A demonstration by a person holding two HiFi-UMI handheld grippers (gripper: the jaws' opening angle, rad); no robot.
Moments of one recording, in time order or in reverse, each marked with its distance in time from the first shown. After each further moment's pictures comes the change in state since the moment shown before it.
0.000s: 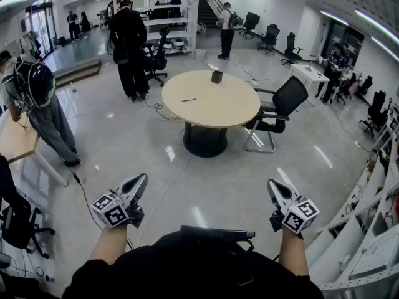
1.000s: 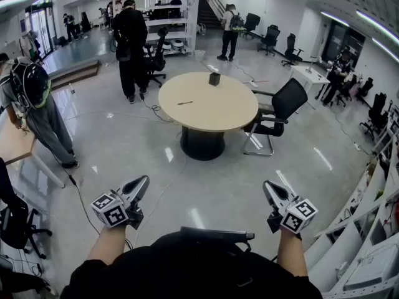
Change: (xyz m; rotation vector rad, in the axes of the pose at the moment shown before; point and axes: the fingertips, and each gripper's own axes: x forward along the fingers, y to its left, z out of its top) left arm 0.049 -0.007 -0.014 -0.009 0.051 -0.025; right arm 0.013 -0.033 0.005 0.028 0.013 0.072
